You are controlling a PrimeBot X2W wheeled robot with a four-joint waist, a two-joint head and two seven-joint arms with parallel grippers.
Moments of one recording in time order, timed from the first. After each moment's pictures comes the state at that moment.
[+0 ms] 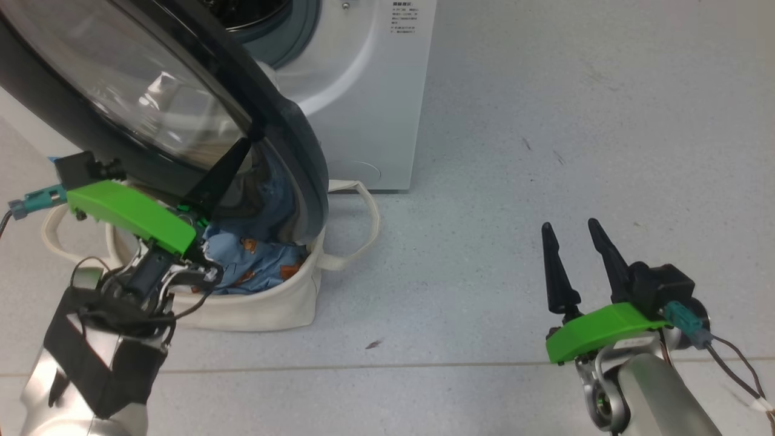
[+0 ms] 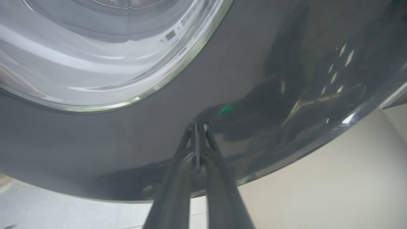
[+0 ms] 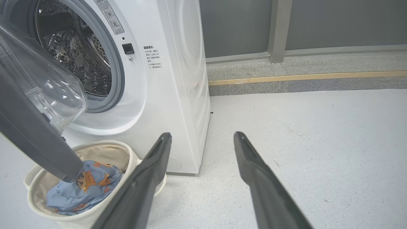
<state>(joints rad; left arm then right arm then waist) -0.62 0.22 -0.16 0.35 -1.42 -0.12 0.40 -0.28 -0.11 0.22 0.31 0.28 0.13 -0.25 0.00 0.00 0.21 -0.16</state>
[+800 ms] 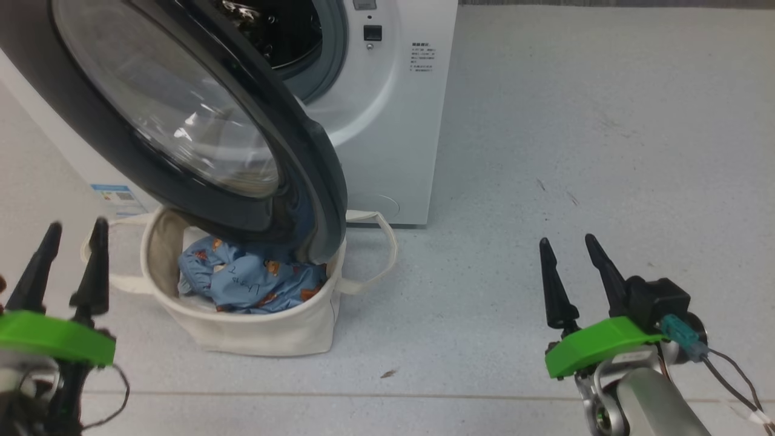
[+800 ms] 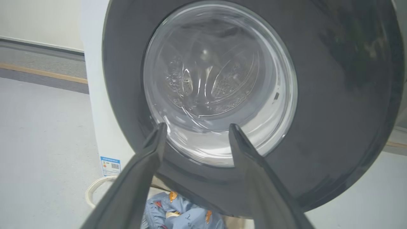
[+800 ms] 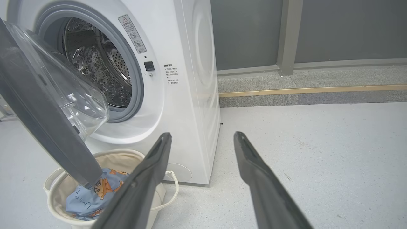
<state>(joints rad) -0.39 0.52 -0.21 0.41 -0.77 -0.11 -0.25 -0.25 -0.10 0.22 0.31 0.28 0.13 -0.25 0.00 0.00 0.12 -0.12</state>
